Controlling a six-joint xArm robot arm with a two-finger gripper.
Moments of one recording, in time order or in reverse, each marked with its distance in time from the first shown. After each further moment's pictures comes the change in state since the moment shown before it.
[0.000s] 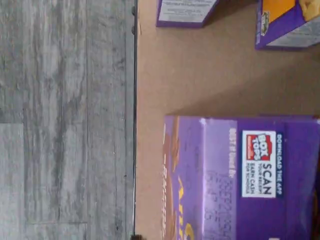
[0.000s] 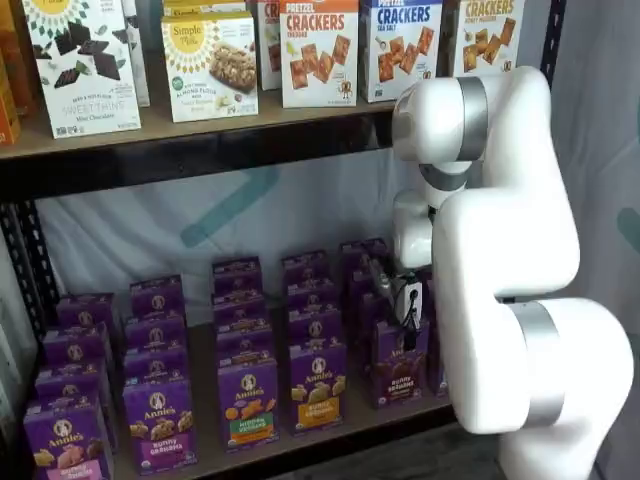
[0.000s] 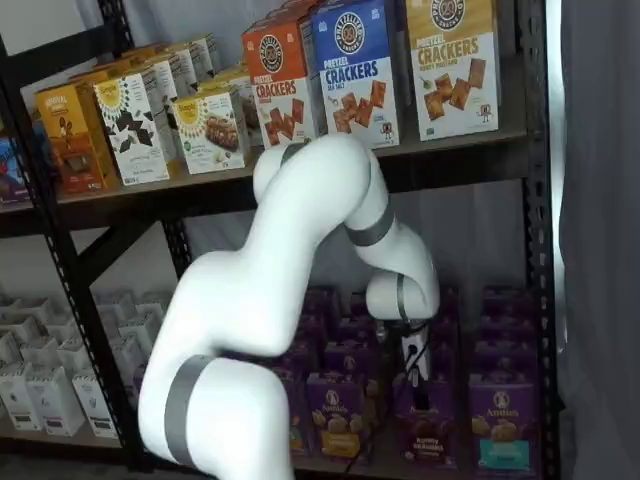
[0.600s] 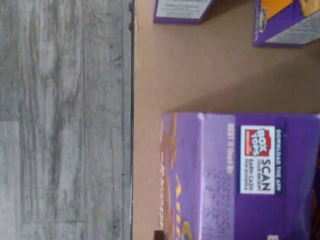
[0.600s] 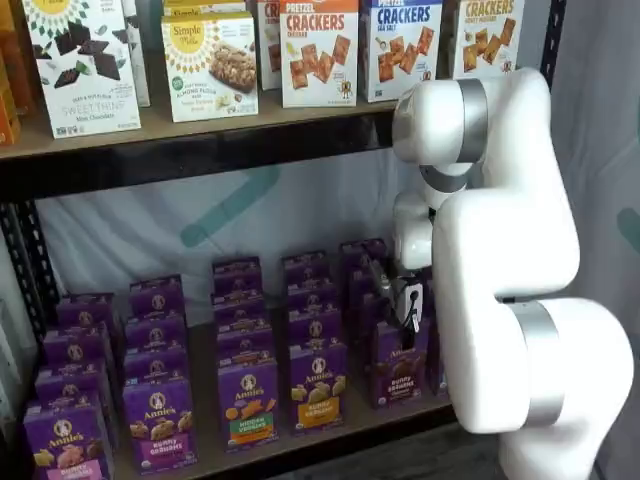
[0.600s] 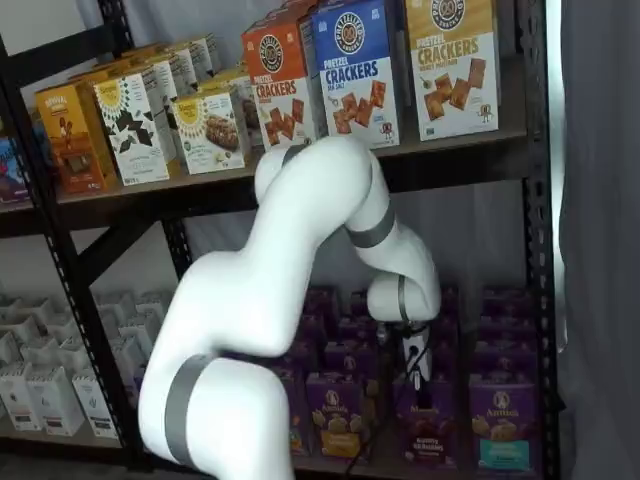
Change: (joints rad) arm -0.003 0.007 -0.005 -0.003 -0.009 0.000
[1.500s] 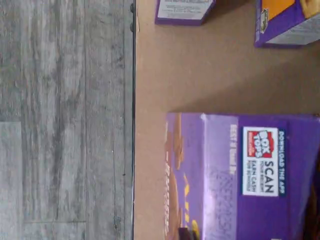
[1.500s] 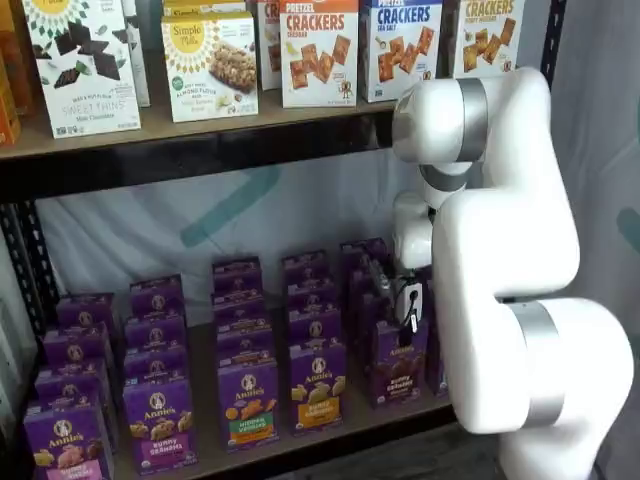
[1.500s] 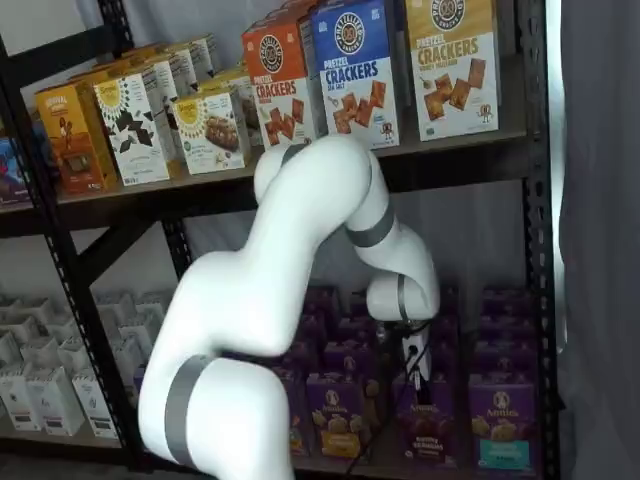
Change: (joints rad) arm 0.003 -0.004 0.003 -0.007 0.005 0.010
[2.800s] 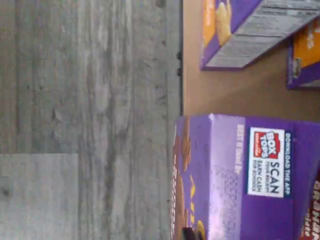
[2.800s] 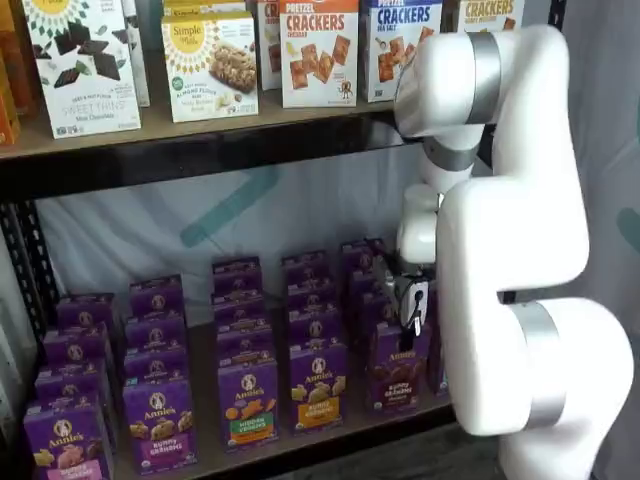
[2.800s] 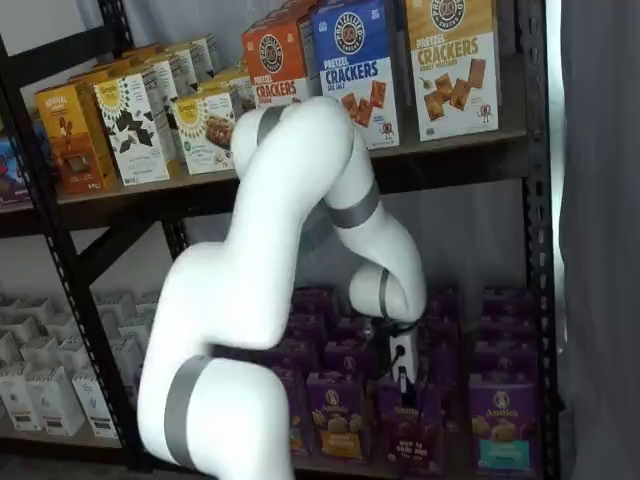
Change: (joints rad) arm 0.019 -0.214 0.294 0.180 -0.046 -0.145
